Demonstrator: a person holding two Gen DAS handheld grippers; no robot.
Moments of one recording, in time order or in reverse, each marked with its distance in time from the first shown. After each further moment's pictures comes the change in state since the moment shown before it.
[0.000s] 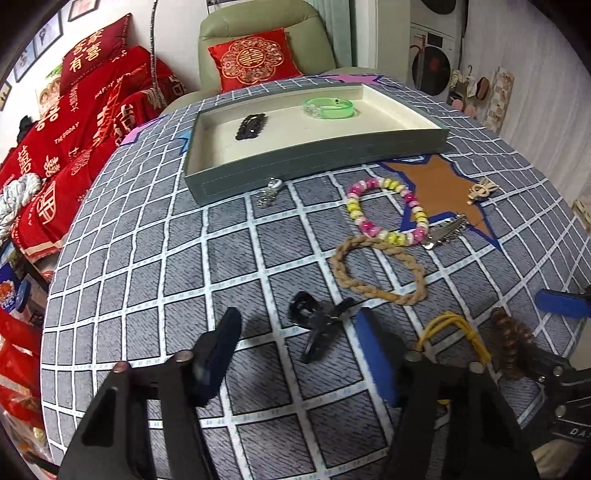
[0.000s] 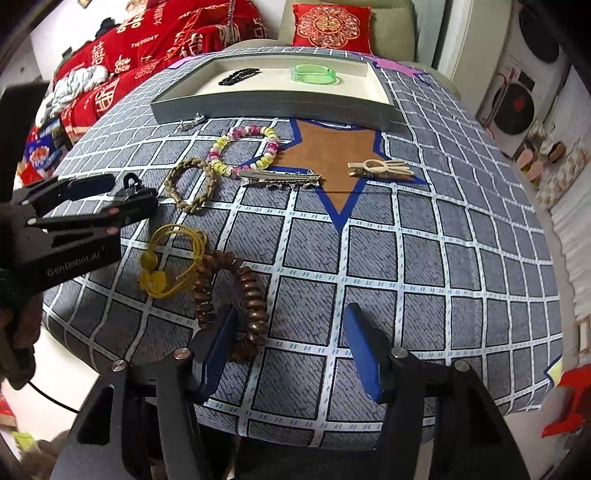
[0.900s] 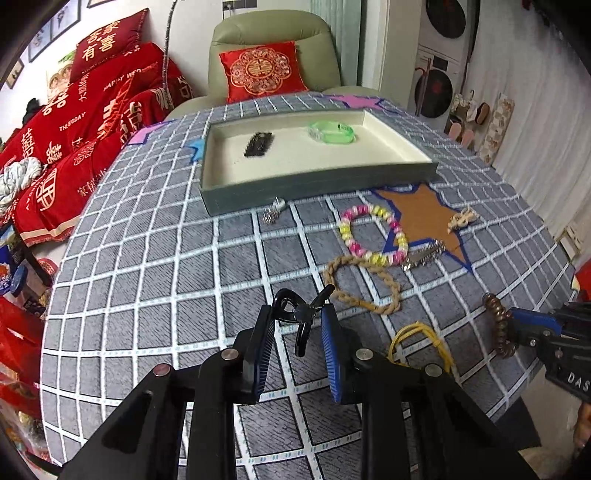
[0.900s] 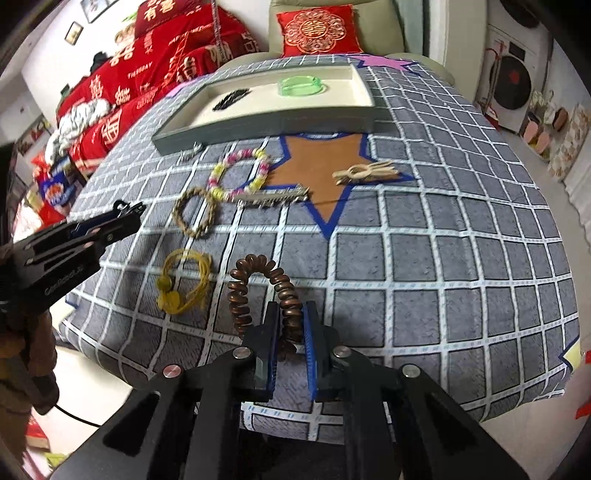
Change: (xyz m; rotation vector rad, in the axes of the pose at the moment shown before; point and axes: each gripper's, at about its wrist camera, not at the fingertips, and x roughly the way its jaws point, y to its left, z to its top) left arm -0.033 0.012 0.003 -0.083 -0.053 -0.045; right arm -0.016 -0.030 0.004 0.127 -0.036 0.124
